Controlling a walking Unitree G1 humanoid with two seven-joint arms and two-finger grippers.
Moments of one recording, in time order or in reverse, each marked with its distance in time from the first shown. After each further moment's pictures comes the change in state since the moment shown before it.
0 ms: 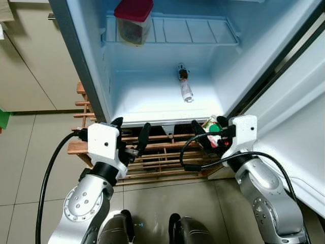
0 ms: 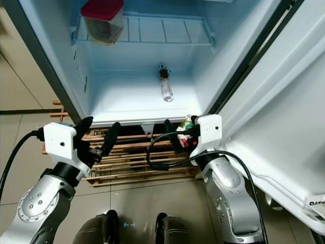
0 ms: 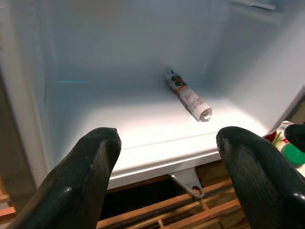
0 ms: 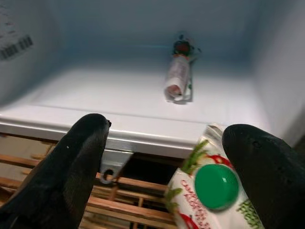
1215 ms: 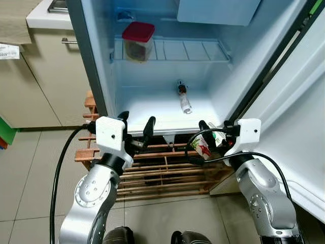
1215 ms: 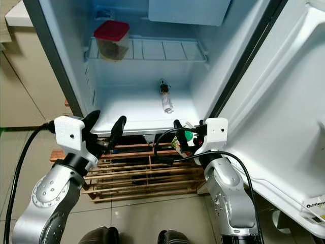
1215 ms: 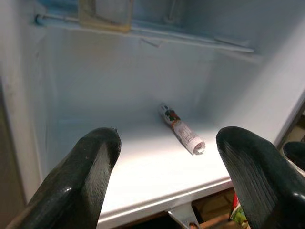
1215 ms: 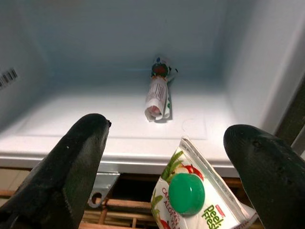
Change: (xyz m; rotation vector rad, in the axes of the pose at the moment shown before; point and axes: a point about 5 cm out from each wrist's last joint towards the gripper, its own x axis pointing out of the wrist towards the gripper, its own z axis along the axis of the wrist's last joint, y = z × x) left arm 0.018 0.002 -0.008 -0.013 -0.035 -0.020; right arm 0.006 -0.016 -0.019 0.083 0.018 -0.097
